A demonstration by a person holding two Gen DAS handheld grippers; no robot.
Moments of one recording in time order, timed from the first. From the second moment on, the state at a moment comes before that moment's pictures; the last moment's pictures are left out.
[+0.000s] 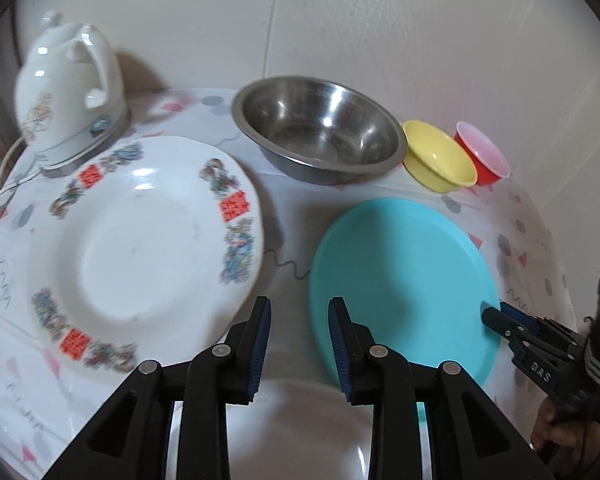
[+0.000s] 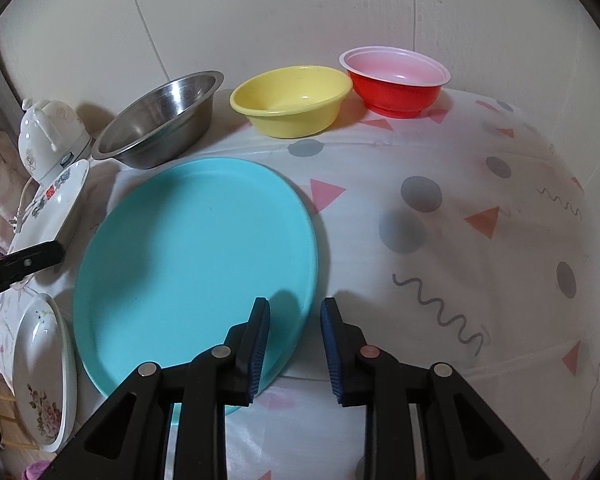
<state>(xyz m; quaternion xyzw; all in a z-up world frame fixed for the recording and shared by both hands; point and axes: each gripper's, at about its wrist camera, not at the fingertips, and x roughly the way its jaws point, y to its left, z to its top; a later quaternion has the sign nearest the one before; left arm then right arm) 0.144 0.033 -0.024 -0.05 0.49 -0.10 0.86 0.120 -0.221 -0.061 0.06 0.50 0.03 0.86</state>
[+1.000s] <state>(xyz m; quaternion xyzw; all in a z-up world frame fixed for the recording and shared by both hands) 0.064 0.184 -0.022 -0.18 0.44 0.03 0.88 0.114 -0.094 -0.040 0.06 0.52 0.26 0.81</state>
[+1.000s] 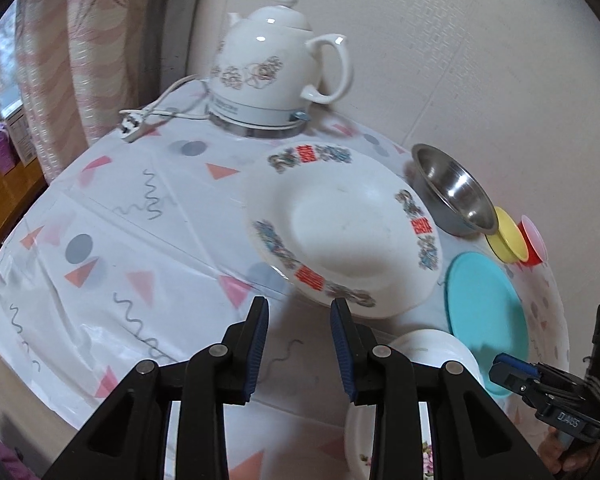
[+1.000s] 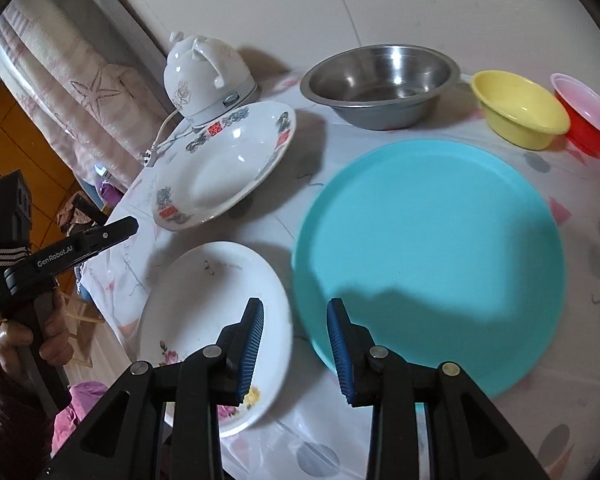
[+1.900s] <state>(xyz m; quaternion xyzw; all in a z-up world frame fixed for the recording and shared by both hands) 0.099 0.237 -0.031 -0.21 0.44 0.07 0.87 0.195 -0.040 -0.031 0.09 0.51 0.26 0.81</state>
